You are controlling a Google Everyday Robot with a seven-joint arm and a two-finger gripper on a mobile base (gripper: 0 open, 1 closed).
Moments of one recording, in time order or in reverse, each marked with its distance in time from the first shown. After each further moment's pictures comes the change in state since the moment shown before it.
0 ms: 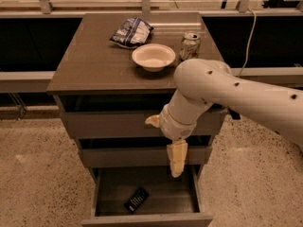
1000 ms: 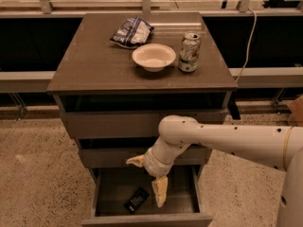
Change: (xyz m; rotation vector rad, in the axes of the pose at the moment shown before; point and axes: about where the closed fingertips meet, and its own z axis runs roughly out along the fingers) arm -0.003 0.024 0.196 -0.114 -0.234 -0.231
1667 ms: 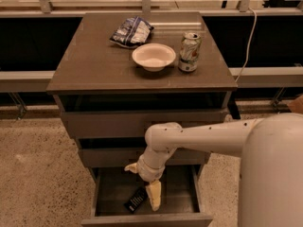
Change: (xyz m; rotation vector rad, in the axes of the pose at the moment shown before) arm 0.025 -0.004 0.051 -0.091 0.083 0.072
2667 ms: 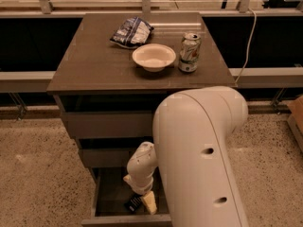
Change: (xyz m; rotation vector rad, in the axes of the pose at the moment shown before) arm 0.056 -0.026 0.107 0.014 0.335 -0.090
